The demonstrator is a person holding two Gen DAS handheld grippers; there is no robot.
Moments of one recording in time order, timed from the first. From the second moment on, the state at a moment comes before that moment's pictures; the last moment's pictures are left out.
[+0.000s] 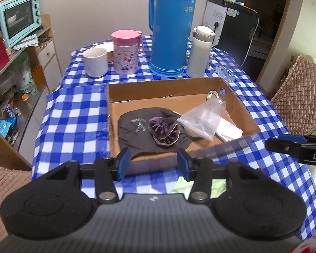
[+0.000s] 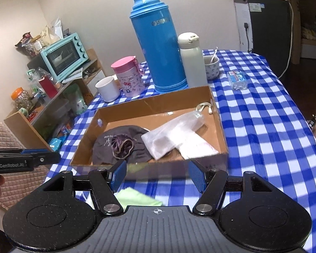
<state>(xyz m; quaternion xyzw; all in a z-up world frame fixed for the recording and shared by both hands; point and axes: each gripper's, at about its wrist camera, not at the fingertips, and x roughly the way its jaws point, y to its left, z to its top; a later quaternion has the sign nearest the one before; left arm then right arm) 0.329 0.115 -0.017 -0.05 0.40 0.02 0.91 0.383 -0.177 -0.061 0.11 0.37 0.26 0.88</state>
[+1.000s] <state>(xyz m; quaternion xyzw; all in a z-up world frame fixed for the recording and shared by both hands) 0.188 0.122 -0.032 -0.07 0.44 0.09 0.89 0.277 -0.173 -0.071 0.07 0.40 0.33 0.85</state>
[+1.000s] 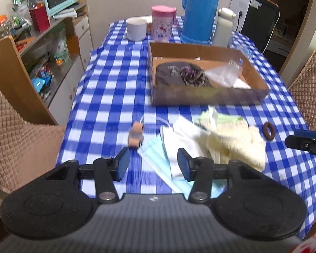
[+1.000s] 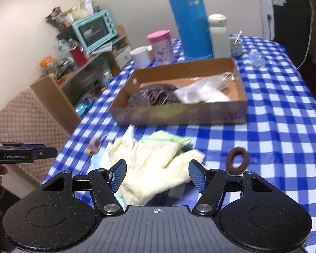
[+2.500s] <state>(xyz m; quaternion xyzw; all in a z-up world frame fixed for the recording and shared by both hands) 0.187 0.088 -0.050 -0.06 0.46 0.05 0.89 0.254 -0.241 0.030 0.09 0.22 0.28 0.93</state>
